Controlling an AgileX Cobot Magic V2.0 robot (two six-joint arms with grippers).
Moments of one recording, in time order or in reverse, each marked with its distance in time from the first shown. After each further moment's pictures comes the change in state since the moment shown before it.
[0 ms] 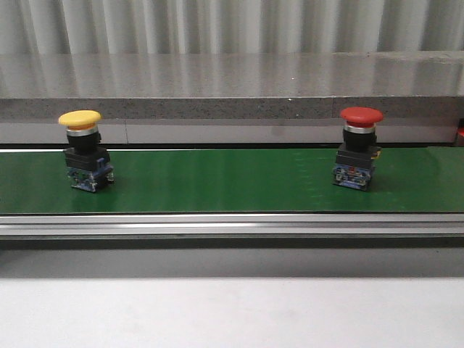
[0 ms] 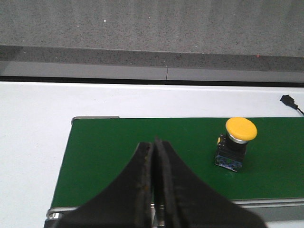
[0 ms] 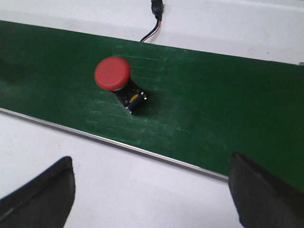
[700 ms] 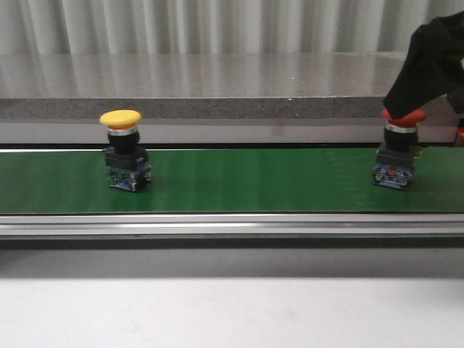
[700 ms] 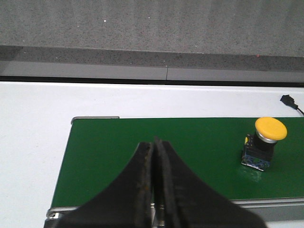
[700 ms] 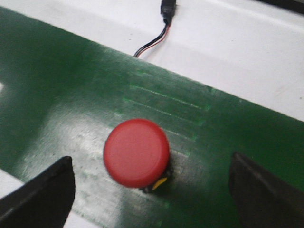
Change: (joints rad) left arm 0.000 0.000 0.000 0.000 0.000 0.000; right arm 0.201 0.365 0.000 0.012 -0.397 -0.138
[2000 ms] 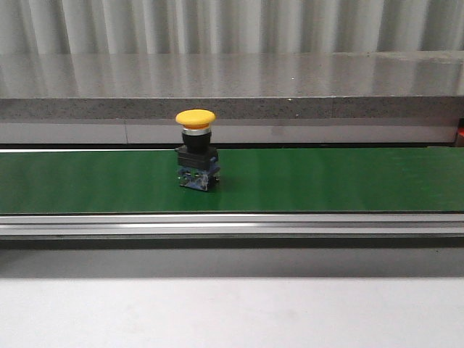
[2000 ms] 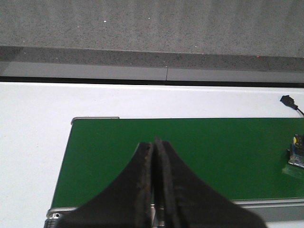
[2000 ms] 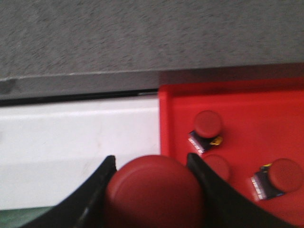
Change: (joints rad) left arm 0.000 -0.001 0.000 -0.002 0.000 0.000; right arm -0.547 0.164 -0.468 -0.027 0.186 0.091
